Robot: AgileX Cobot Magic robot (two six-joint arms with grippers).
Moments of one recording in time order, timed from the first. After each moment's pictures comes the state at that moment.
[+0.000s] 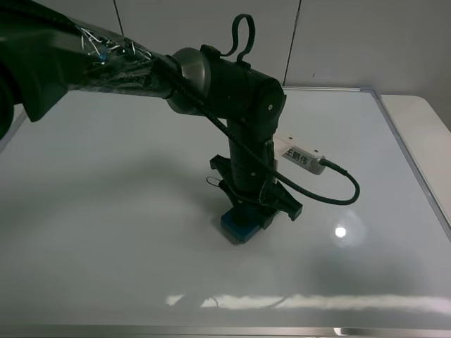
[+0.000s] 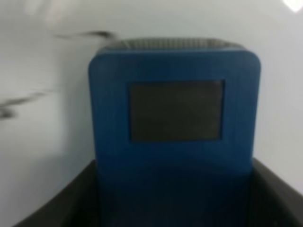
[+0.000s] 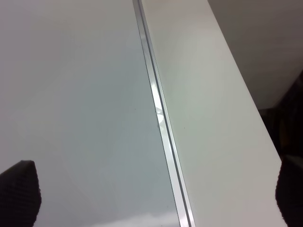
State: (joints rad) left arm -0.89 2.26 -1.63 -0.11 0.90 -0.12; right arm 0.01 0.00 -0.49 -0.18 1.06 0.07
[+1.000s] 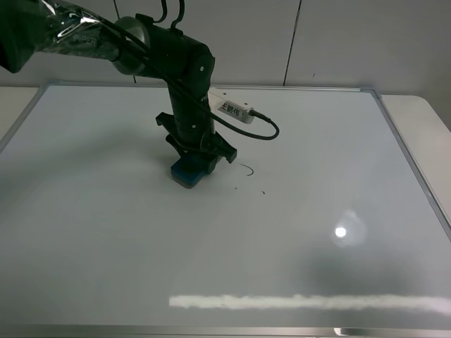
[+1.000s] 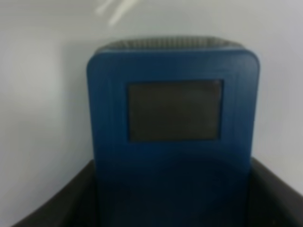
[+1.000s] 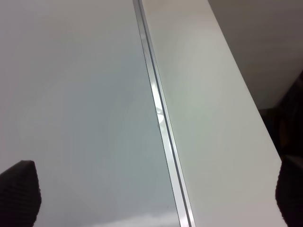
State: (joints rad) left arm -0.63 2.26 -1.64 0.06 0.86 -0.11; right arm 0.01 0.00 -0.49 -0.18 1.06 0.07
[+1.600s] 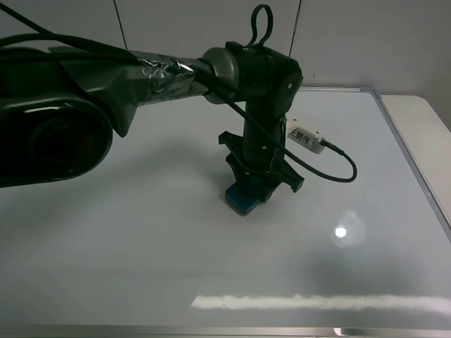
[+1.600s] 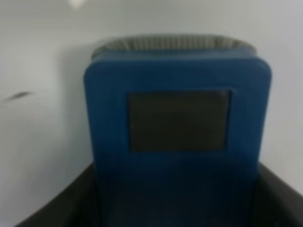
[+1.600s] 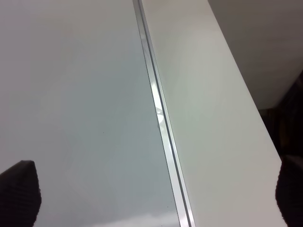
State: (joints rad) left arm -0.85 2.49 -2.07 -0.02 1.18 -0.13; right arm 0.01 0.00 -0.49 -0.18 1.06 0.07
